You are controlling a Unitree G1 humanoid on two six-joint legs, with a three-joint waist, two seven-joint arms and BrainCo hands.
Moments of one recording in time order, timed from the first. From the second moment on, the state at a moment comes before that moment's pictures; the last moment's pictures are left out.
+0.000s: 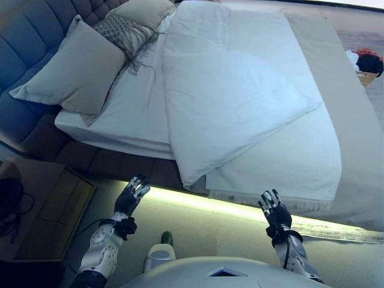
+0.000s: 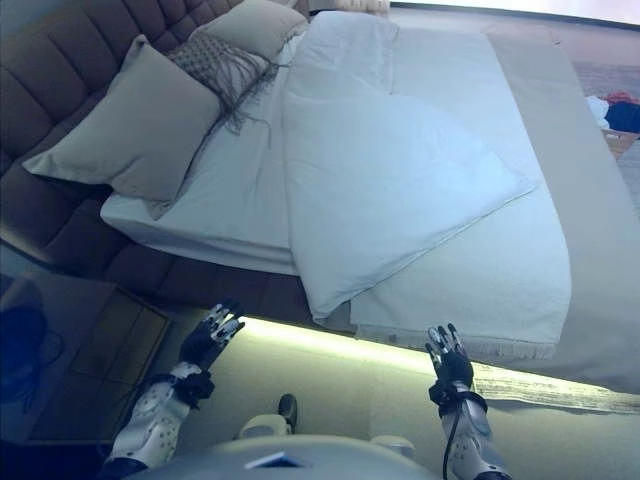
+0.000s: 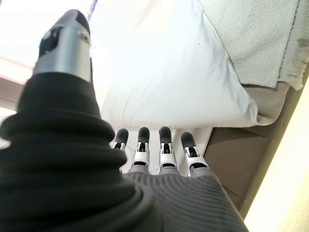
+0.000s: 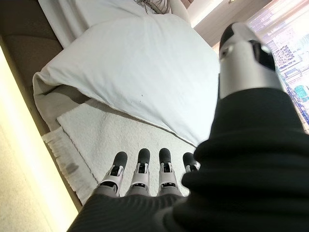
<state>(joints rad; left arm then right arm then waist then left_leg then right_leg) 0.26 0.37 -0.17 0.33 -0.68 -0.14 -0.23 0.30 -0.31 0.17 0.44 0.95 -0.21 0.00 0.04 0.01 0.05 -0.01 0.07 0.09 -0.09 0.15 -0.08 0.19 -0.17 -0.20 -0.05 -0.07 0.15</state>
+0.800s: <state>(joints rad) 0.14 0.38 -0.13 0.43 -0.64 -0.13 -0.22 0.22 -0.21 0.19 0.46 0.95 -0.23 0.01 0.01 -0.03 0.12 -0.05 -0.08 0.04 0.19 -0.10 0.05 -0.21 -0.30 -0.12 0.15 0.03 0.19</state>
